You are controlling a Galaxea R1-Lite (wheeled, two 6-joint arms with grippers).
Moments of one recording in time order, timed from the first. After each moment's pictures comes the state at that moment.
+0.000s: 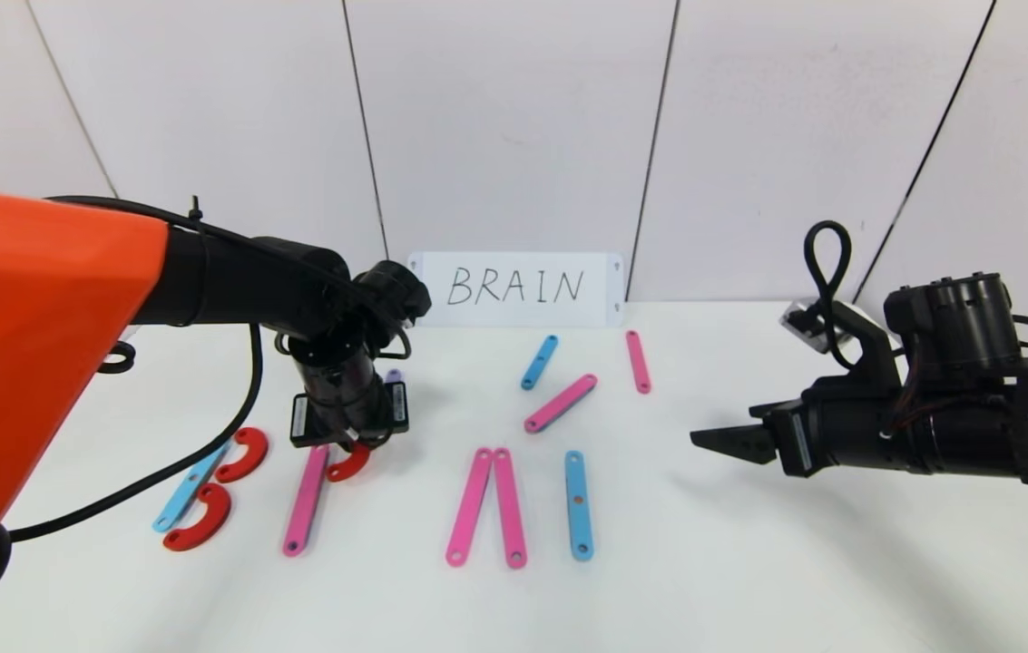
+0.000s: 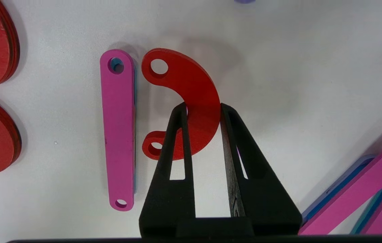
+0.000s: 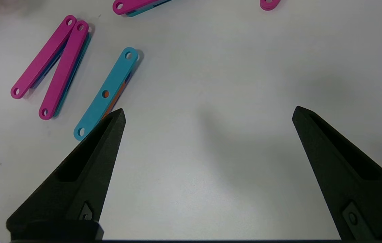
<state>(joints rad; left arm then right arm) -0.44 2.14 -1.65 0.76 0.23 -0.64 0.23 1.69 -0.77 -0.24 0.39 -0.03</state>
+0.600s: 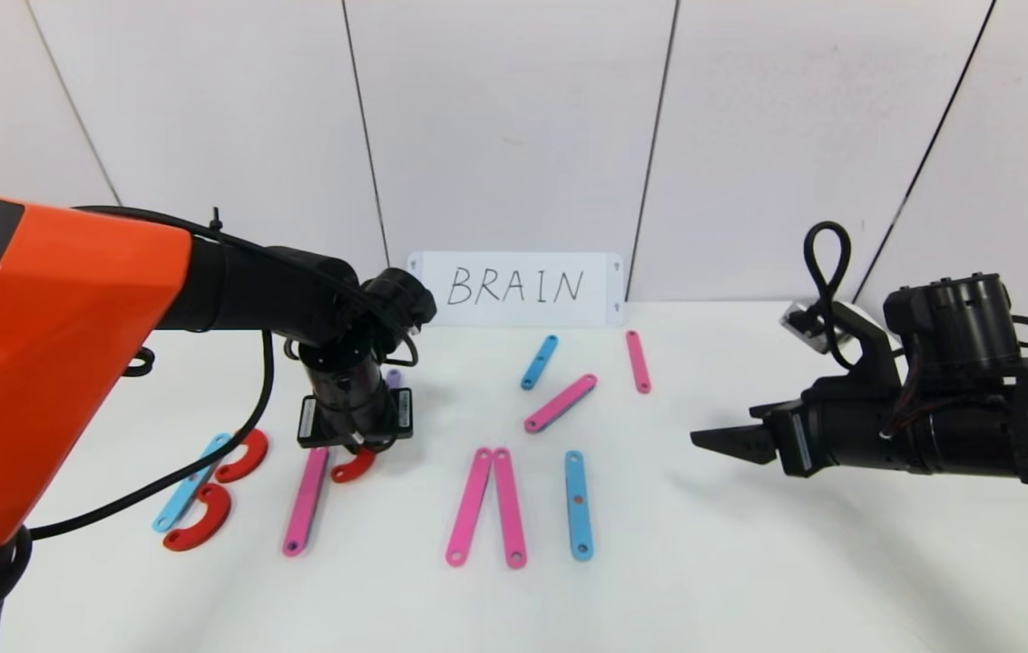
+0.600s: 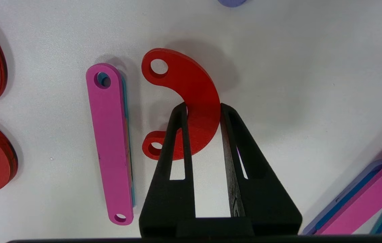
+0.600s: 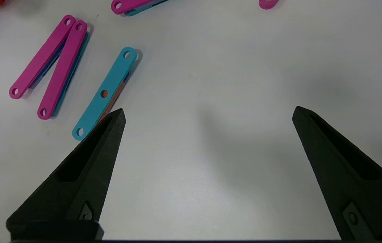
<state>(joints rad) -0.44 2.16 -1.65 0.74 0.23 -0.59 0.23 1.69 -0.77 -0.24 0.39 -0.03</state>
